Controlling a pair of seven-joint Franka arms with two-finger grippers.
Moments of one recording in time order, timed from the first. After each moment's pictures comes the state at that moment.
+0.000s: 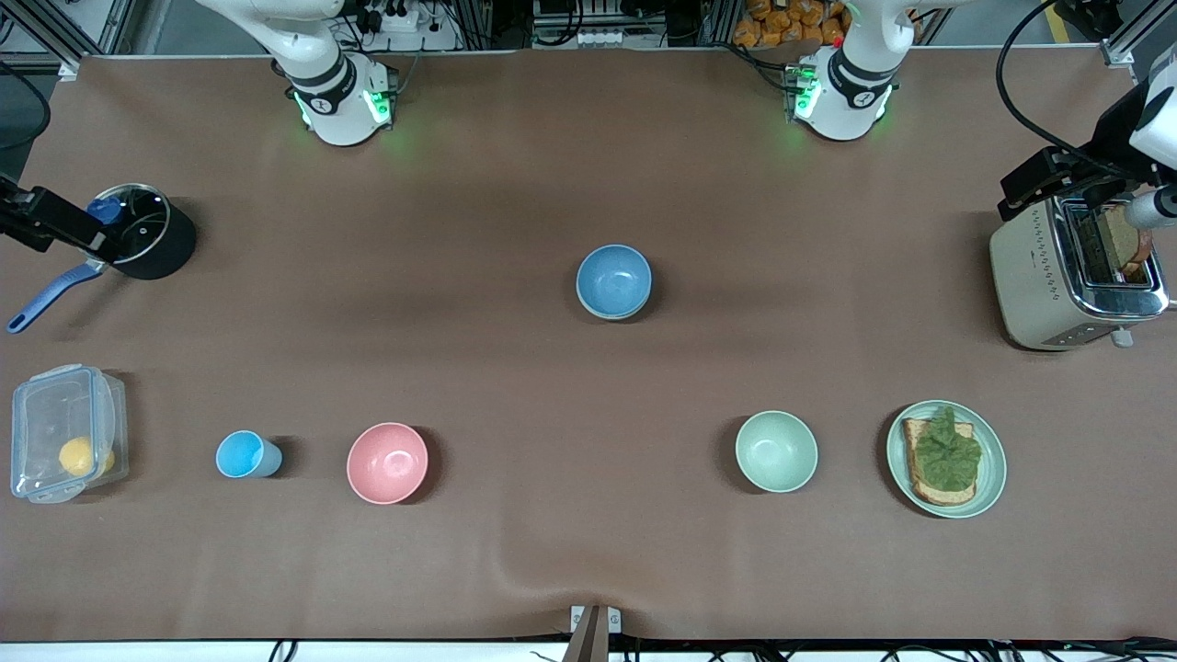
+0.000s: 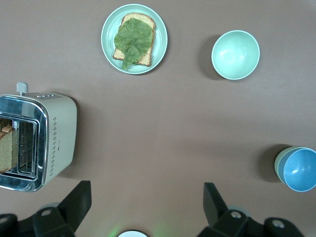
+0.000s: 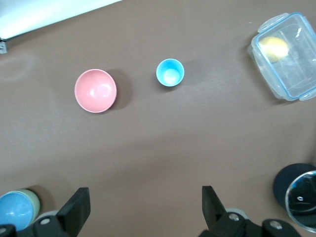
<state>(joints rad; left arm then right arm) 0.00 -0.04 -0.09 -1.53 0.01 1.46 -0.22 -0.12 -0.04 0.03 -1.58 0.09 1.62 0.14</state>
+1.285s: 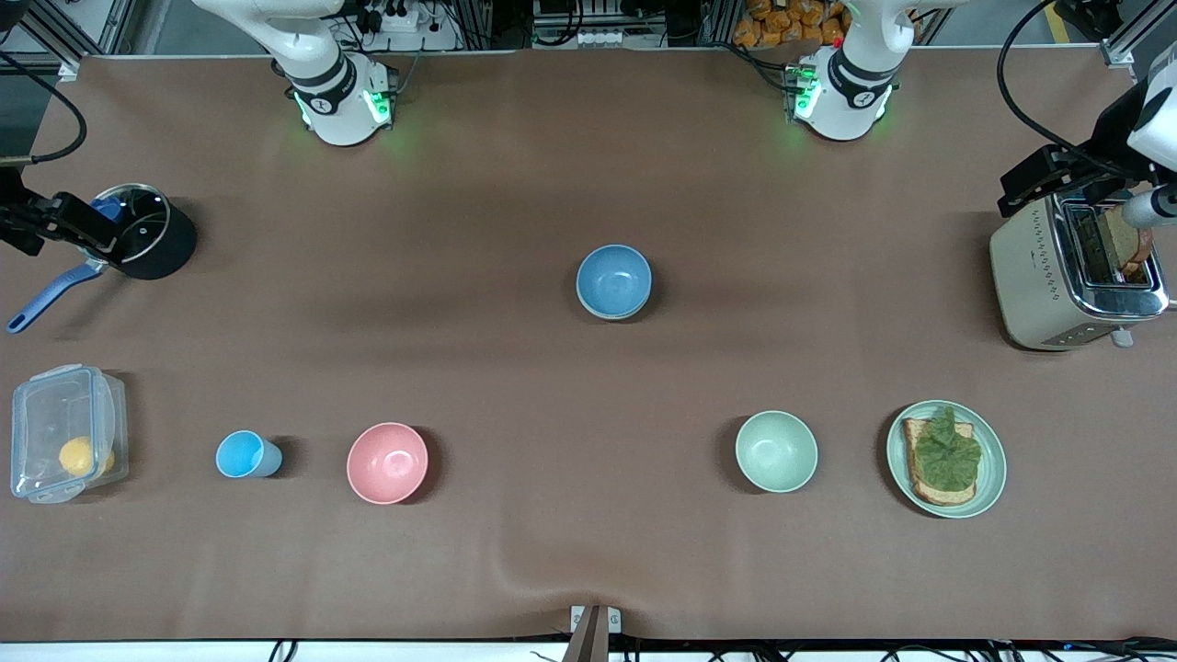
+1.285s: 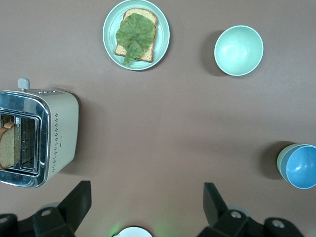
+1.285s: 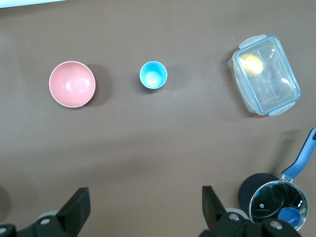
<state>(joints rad) 0.00 -0.04 -0.09 -1.53 0.01 1.45 -0.22 -0.04 -0.03 0.00 -1.59 -0.02 1.63 0.09</state>
